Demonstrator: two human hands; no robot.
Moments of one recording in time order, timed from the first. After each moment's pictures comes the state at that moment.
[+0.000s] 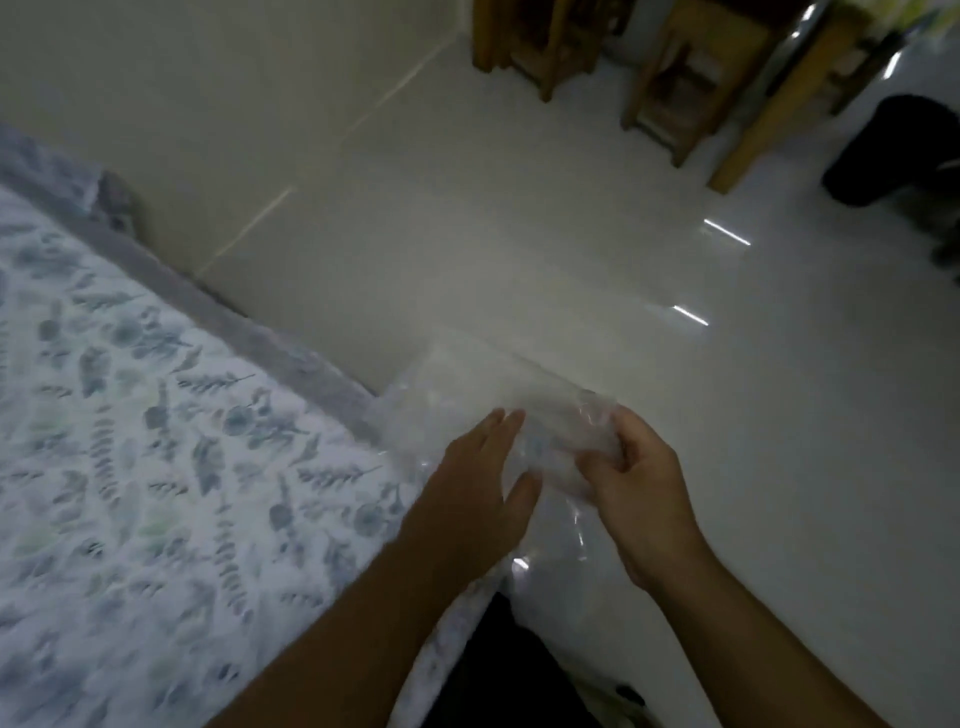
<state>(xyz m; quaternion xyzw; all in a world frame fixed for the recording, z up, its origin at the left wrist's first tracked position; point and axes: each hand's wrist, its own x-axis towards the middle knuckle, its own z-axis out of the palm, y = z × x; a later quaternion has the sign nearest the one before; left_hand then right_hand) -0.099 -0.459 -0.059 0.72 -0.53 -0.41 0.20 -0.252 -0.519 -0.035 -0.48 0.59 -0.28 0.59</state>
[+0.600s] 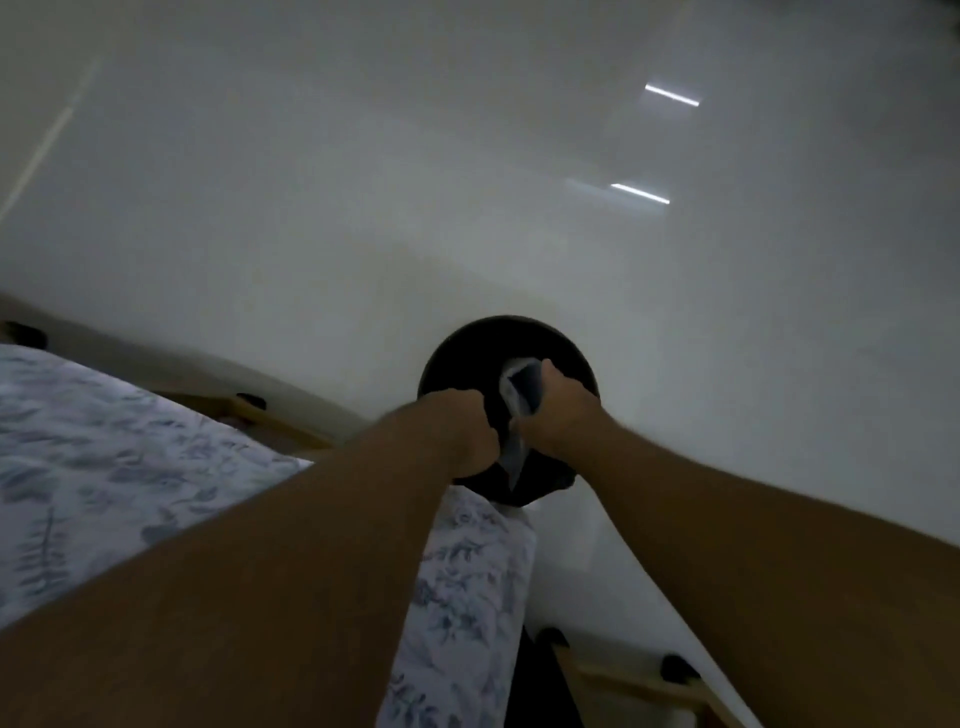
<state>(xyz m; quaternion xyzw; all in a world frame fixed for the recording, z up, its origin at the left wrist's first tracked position) -0.129 -0.628 -0.324 0.60 -0.59 -0.47 -0.26 -0.271 -0.647 -0.387 -0.56 0.66 0.19 0.46</state>
